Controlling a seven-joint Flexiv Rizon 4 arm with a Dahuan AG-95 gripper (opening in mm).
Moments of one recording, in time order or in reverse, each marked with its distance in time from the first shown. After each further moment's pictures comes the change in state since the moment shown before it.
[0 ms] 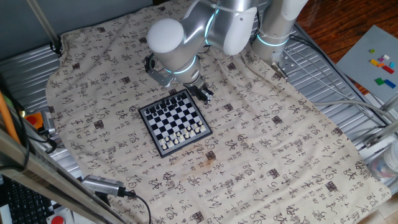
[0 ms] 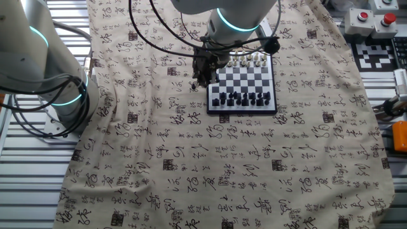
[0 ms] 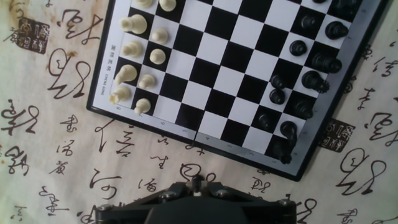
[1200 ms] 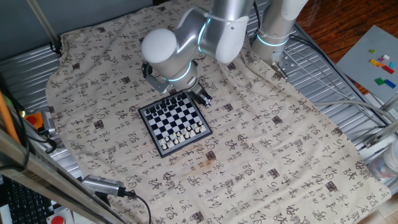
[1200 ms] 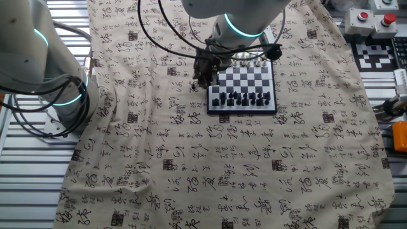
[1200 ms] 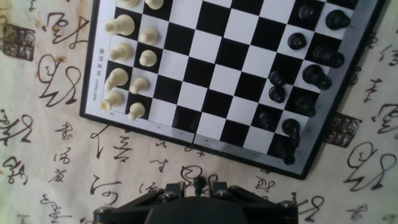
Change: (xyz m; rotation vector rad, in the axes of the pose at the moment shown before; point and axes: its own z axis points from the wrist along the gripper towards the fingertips) arm -0.006 0.006 0.017 -0.019 0.048 0.031
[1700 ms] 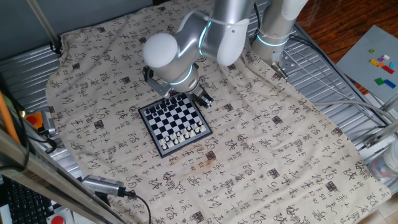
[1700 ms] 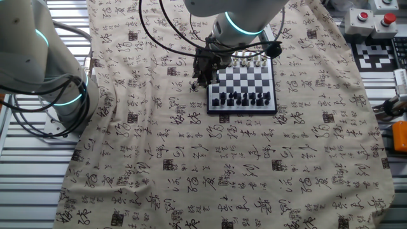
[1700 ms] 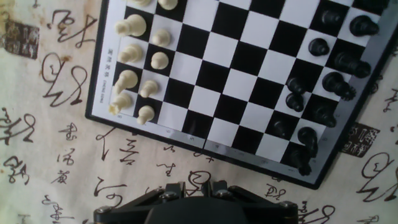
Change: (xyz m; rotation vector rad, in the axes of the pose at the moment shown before) arm -0.001 0.002 0.003 0.012 0.007 -0.039
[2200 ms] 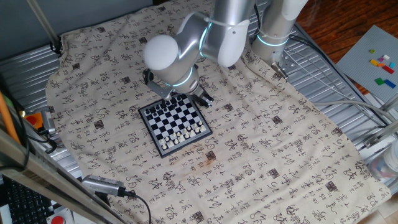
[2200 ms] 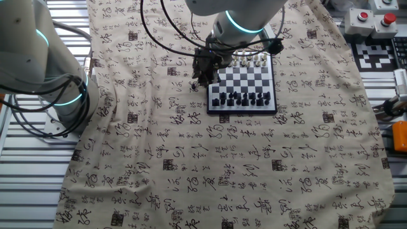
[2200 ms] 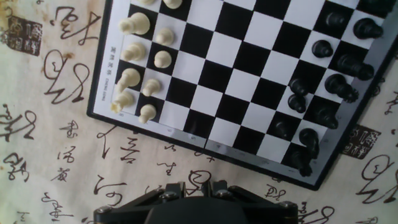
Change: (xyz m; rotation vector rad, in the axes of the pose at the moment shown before) arm -0.001 0.000 0.000 0.030 0.014 -0.085
